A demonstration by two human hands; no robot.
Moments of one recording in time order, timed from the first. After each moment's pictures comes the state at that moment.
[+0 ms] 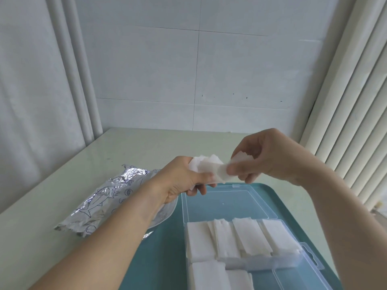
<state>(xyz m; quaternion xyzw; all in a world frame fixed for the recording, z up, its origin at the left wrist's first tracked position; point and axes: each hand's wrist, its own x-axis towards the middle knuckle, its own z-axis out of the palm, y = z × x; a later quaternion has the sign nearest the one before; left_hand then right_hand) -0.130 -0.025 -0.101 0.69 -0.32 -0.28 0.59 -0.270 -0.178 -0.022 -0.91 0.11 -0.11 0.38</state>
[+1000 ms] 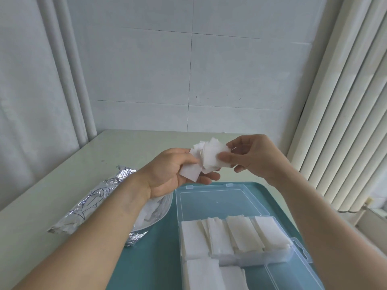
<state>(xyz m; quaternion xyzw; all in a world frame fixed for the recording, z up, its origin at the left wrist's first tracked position) -0.130 -0.014 -0.080 0.52 -0.36 -0.39 0.66 -0.247 -0.194 -0.052 -0.84 0.17 -0.22 0.47</state>
